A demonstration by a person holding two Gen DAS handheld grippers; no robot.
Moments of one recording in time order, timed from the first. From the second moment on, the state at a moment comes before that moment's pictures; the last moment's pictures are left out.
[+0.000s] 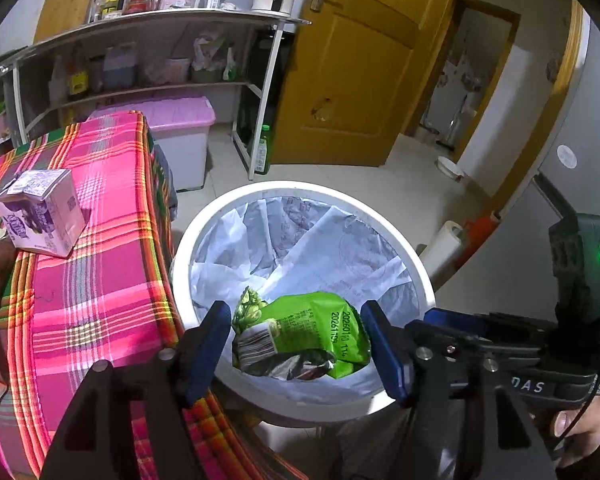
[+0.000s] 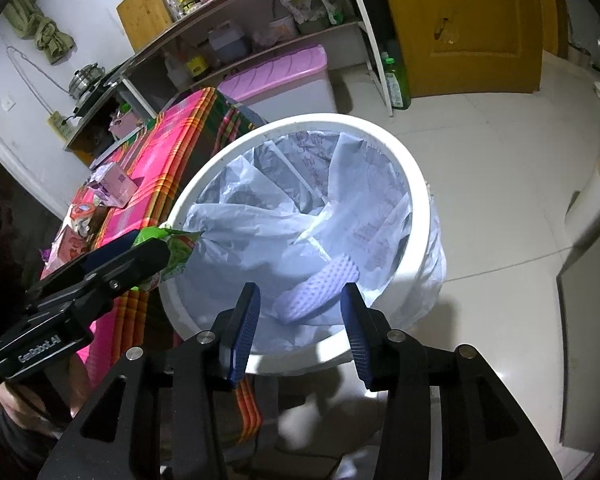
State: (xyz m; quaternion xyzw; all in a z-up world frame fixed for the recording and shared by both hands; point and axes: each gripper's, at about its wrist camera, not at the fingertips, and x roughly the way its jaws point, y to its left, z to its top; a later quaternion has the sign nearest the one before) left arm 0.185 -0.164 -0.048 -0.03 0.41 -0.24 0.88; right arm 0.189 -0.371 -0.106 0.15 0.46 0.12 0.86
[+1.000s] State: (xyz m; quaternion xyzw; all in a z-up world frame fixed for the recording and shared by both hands) left arm 0.106 -0.064 -0.010 -0.08 0.35 -0.14 0.92; right arm 0.147 -0.293 -0.046 0.10 0.39 0.23 0.89
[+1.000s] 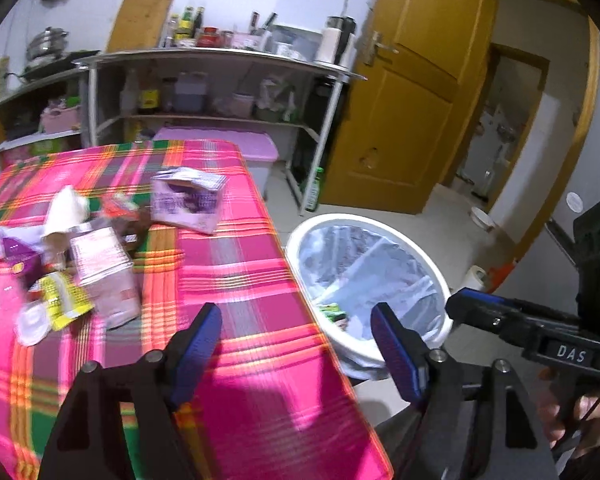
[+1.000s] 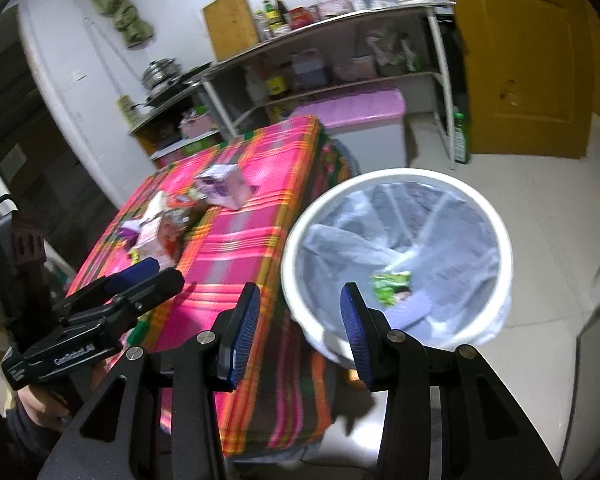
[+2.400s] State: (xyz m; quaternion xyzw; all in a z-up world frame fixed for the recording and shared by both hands) left arm 0.105 0.120 -0.038 -0.13 0.35 0.06 0.93; right arm 0.199 -0.091 -0.054 -0.03 0.39 0.36 0.84
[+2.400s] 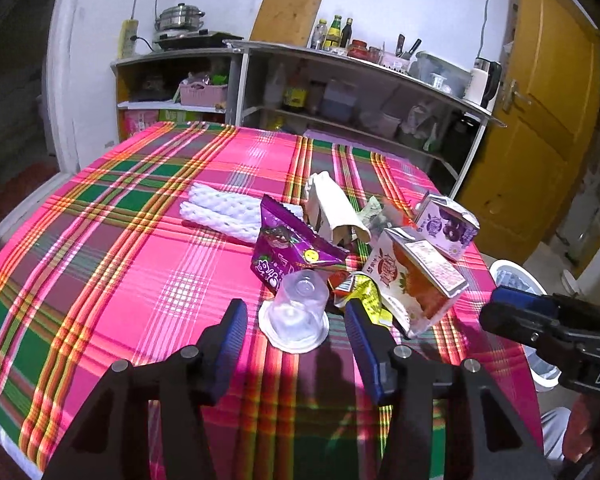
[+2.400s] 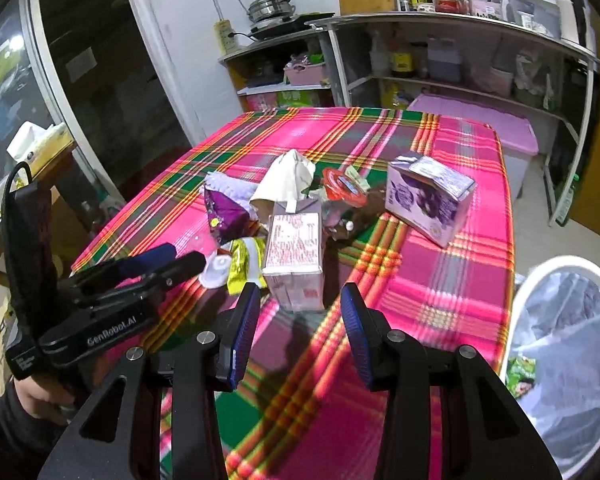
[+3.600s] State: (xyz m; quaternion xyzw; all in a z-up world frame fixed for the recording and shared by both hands) left arm 0.082 0.091 -0.015 -0.12 0.33 0.04 0.93; right arm 0.171 -0.136 -0.039 0.00 0.38 0.34 0.86
